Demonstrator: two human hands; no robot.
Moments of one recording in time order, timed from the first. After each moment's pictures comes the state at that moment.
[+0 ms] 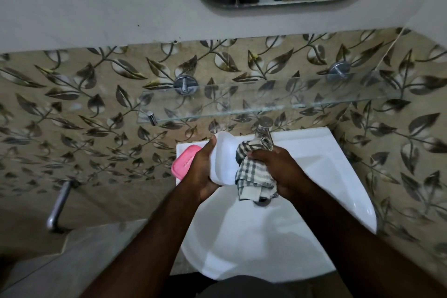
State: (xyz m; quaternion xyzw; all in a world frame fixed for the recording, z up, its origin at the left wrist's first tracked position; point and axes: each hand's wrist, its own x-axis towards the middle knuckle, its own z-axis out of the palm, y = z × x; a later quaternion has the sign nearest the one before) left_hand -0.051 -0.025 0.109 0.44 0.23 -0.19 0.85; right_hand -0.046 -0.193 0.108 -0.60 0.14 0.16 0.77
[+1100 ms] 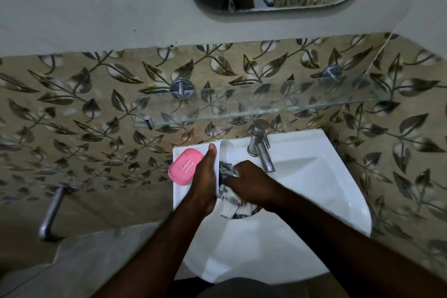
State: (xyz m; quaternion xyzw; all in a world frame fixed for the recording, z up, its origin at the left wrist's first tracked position) left_hand -0.068 -0.042 0.103 0.50 0.21 -0.11 0.84; right_hand -0.073 -0.154 0.127 -0.87 -0.06 0.21 0.45
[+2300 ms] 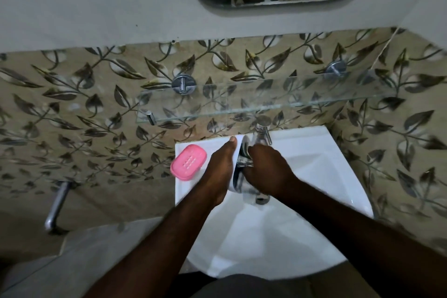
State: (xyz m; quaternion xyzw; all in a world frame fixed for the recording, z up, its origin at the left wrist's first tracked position) left_hand -0.053 -0.058 0.103 0.59 0.21 -0.17 0.76; right_hand -0.059 -0.175 0.128 -0.97 -0.13 0.04 0.18
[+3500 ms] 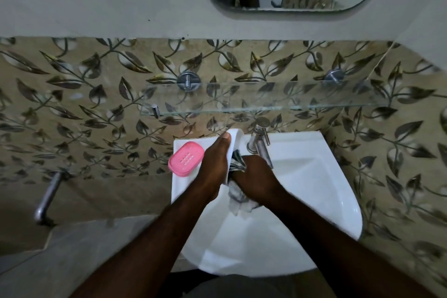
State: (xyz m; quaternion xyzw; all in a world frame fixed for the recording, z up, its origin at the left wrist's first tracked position) left_hand -0.068 -0.052 0.110 0.63 0.14 -0.03 0.76; right_hand -0.078 -0.160 0.113 -0.91 -0.07 0.09 0.41
